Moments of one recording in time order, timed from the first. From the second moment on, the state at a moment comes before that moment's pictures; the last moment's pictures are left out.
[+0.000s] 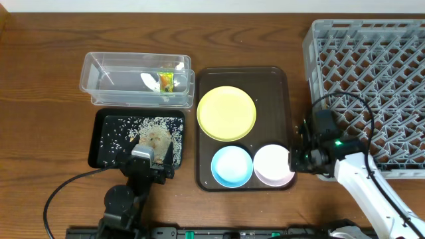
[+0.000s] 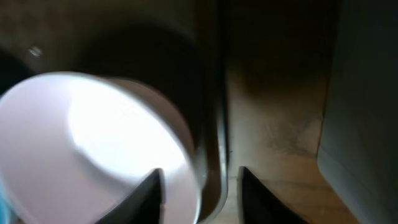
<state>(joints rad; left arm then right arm) -0.24 0.01 0.06 -0.21 -0.01 -0.03 0.24 1.27 0.69 -0.81 -0.11 0.33</state>
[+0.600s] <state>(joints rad) -0.24 0.01 0.06 -0.21 -0.01 -0.03 0.24 1.24 0.83 -0.83 -0.08 0.36</state>
